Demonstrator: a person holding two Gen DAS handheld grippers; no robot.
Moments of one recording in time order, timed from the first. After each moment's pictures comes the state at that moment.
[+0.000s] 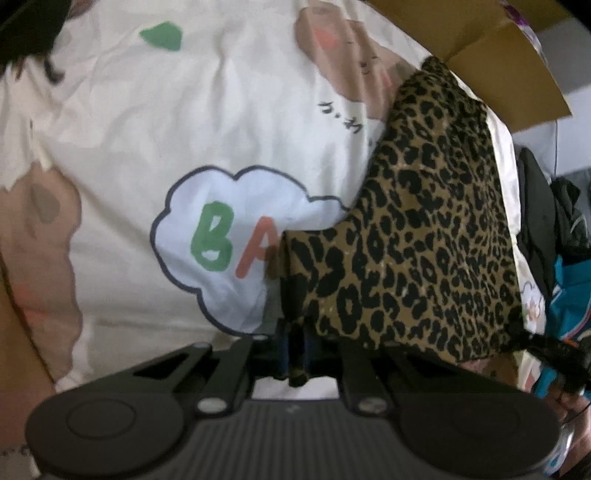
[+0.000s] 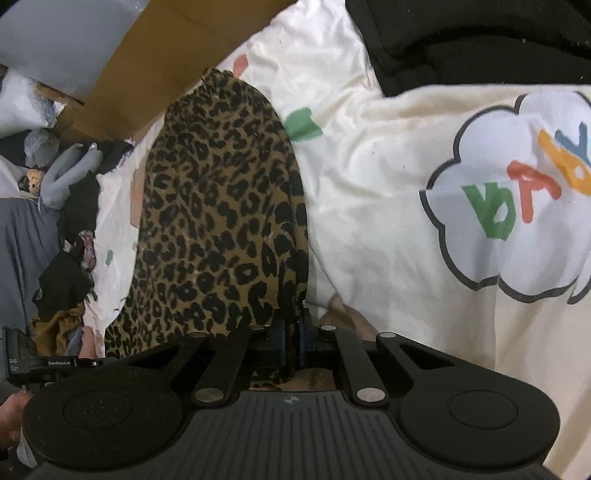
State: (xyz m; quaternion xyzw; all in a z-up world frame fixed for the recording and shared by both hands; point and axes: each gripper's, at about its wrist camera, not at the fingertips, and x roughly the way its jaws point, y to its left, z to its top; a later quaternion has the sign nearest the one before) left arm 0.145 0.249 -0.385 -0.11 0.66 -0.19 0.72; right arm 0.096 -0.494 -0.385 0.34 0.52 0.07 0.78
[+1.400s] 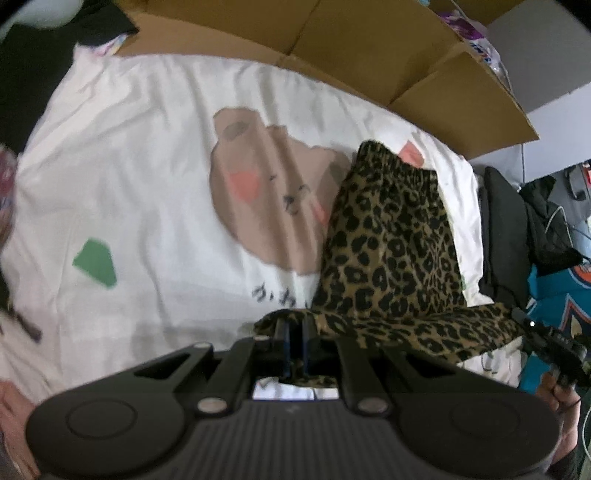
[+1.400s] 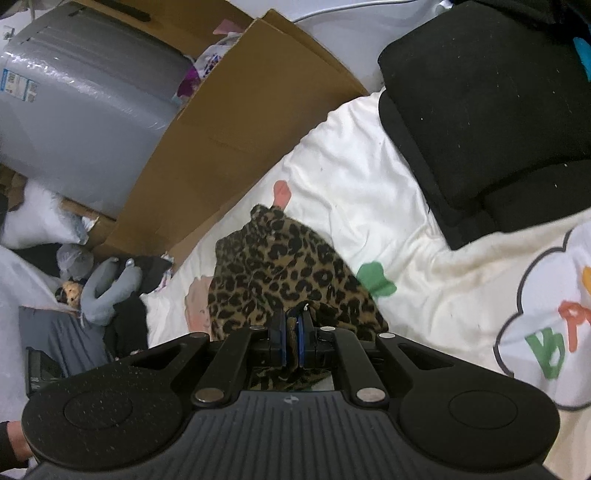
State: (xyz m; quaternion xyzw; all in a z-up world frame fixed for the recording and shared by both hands) left arm 0.320 0.185 -0.304 -0.03 0.65 -0.26 0.71; right arm 0.158 -0.504 -0.325 0.42 0.40 0.02 0.81
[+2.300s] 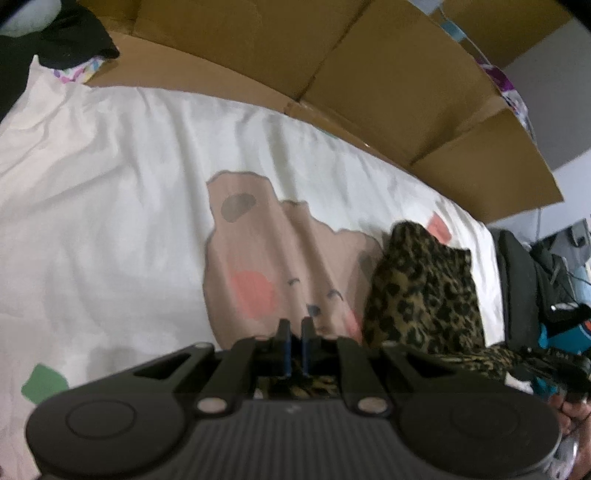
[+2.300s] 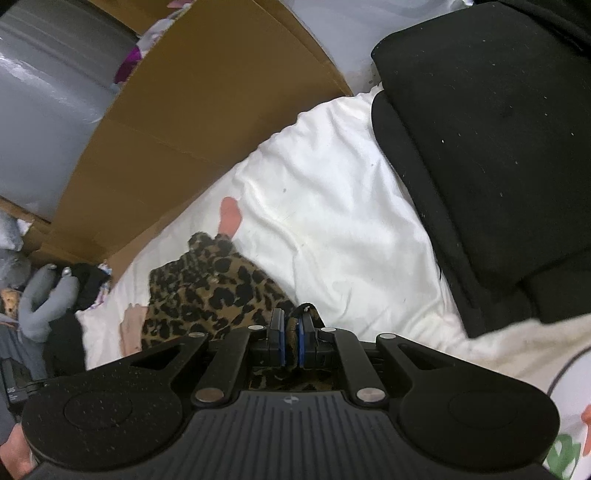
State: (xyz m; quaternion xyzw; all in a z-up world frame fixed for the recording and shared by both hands) left arm 0.396 0.171 -0.380 -0.08 0.58 -0.27 0.76; right arm 0.242 -0.495 -0.370 0.37 0.45 -0.04 0.81
